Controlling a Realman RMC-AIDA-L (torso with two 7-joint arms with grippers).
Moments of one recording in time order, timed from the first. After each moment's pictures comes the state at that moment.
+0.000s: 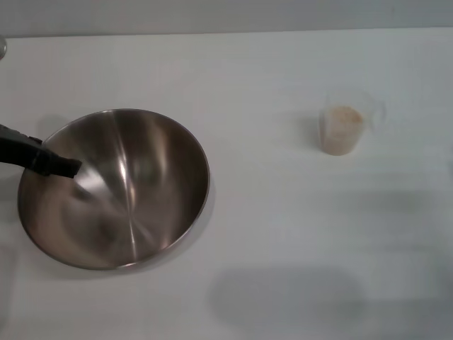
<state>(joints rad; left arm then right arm) -0.35 -2.06 -1.85 -1.54 2.65 -1.39 0.61 0.14 2.09 0.68 0.20 -2.12 -1.71 0.11</state>
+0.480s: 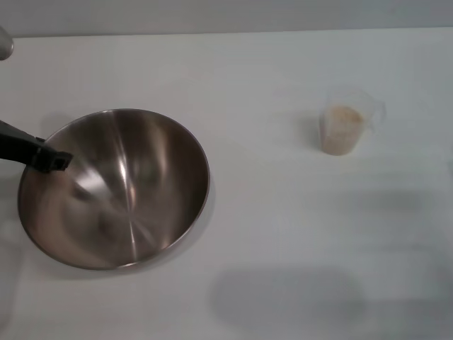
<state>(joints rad) -0.36 -2.06 -1.82 -1.54 2.69 -1.38 0.59 0.14 2.09 0.68 0.20 -2.12 -1.71 0.11</state>
